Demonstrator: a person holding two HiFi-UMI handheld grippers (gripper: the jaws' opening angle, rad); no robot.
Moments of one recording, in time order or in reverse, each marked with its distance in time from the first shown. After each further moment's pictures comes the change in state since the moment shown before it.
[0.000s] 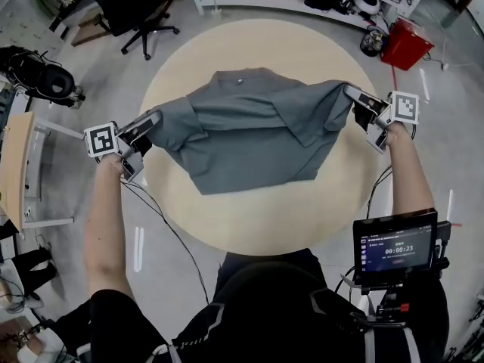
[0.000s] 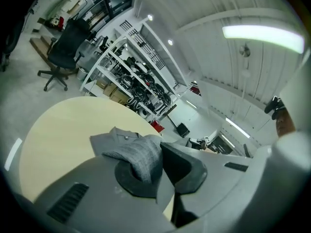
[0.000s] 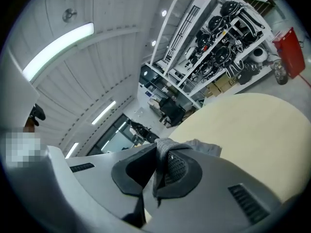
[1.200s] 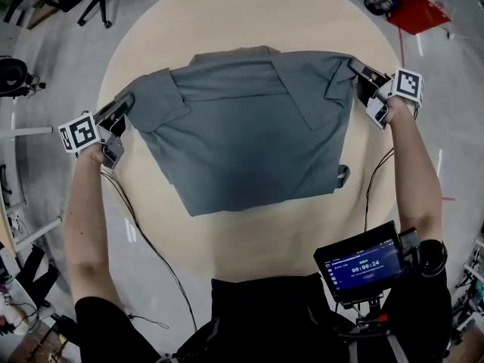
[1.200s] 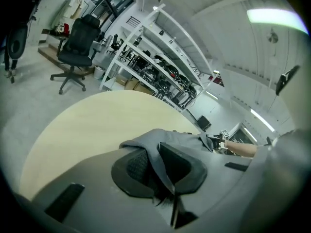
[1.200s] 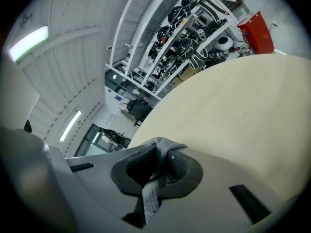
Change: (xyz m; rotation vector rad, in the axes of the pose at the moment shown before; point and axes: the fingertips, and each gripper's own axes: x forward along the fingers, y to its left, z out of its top) left arm 0.102 0.272 0.024 0.024 0.089 0.179; right arm 0.144 -0.237 -0.013 0.244 -0.013 -0.285
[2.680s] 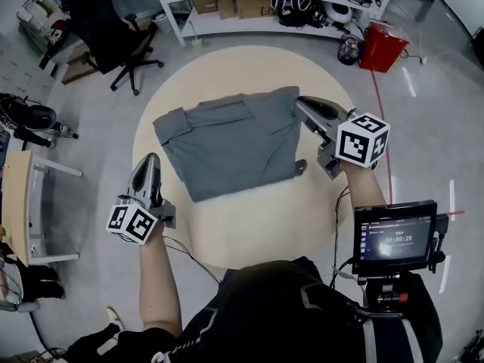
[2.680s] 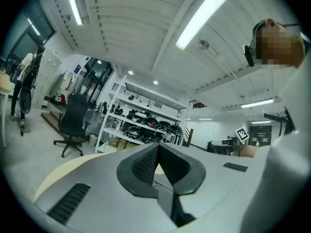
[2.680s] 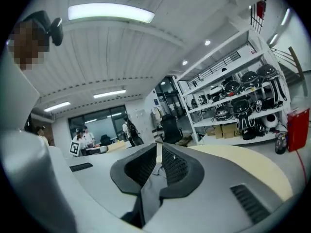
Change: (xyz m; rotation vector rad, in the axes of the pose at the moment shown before) left arm -0.171 -0.355 -0.037 0.342 -0.649 0.098; right arm -0.214 0.311 -0.080 -0.689 -0.262 0.229
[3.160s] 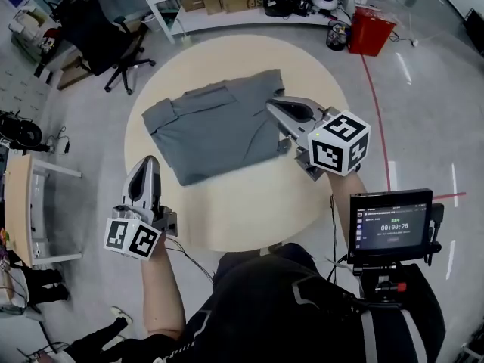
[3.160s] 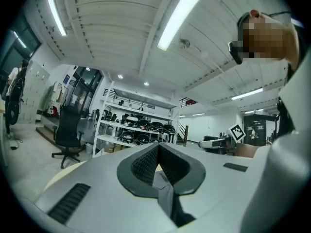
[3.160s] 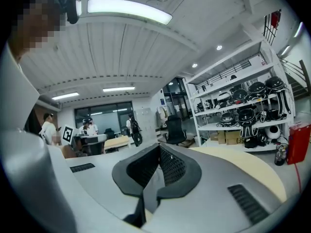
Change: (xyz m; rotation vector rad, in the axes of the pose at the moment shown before) left arm -0.036 -0.110 0.010 0.127 -0.014 -0.036; right arm -0.041 0.065 -0.018 -0.136 0.003 0.041
